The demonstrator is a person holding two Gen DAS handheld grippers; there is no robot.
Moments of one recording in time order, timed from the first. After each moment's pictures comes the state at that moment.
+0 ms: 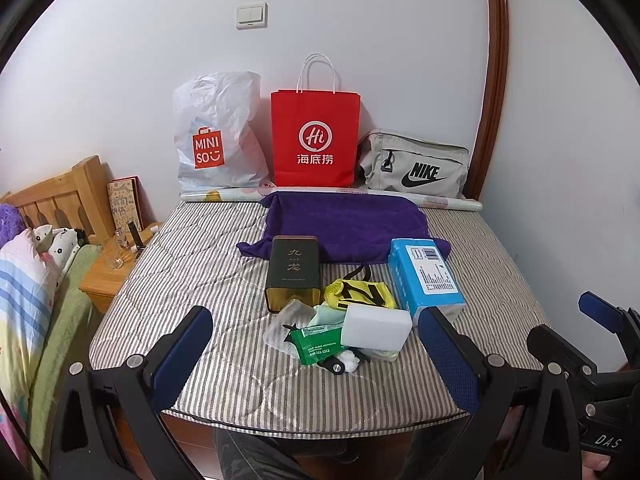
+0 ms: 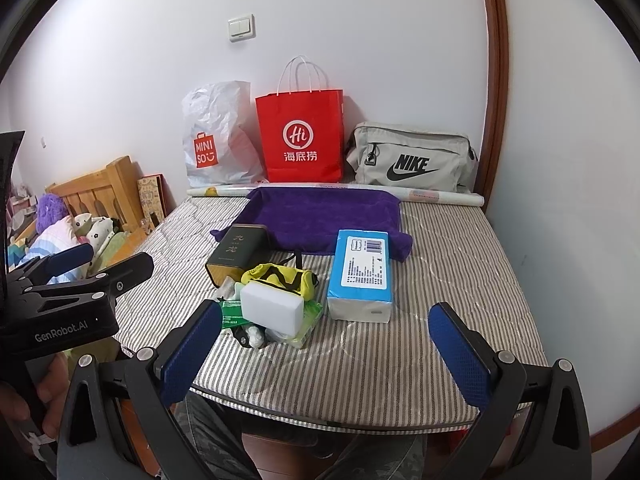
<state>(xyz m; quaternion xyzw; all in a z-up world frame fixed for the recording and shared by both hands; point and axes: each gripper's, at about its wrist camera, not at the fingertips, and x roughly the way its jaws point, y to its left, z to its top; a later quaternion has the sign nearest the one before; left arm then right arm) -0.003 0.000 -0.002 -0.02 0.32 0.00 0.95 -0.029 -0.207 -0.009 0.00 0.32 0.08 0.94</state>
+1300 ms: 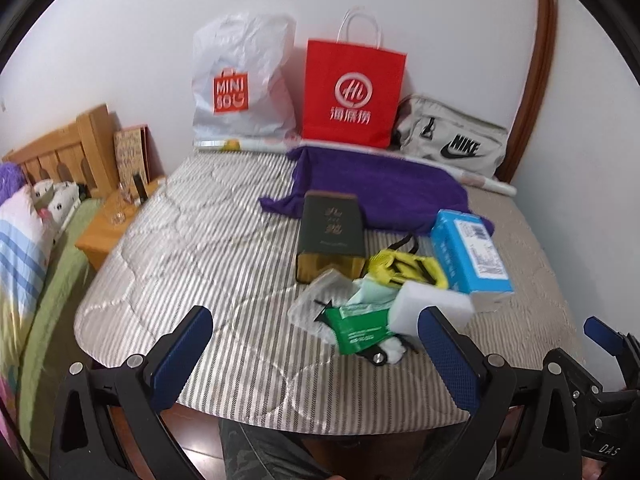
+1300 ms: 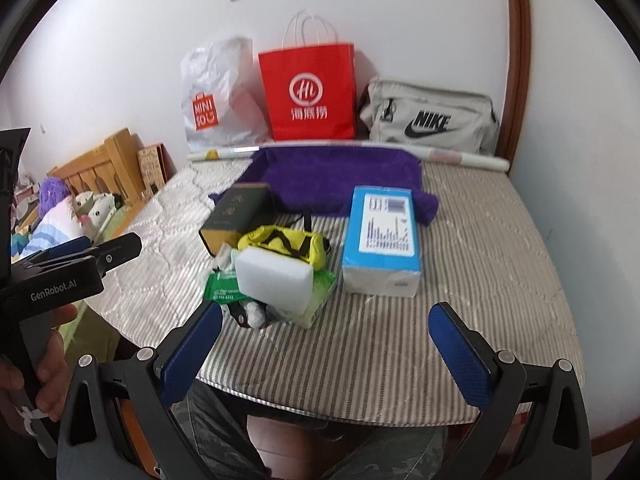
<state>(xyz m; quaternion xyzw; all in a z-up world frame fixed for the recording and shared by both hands) 0.044 0.047 -0.068 -0.06 0.39 0.02 0.92 0.009 -0.191 -0.067 0.00 0.38 0.09 0.92</state>
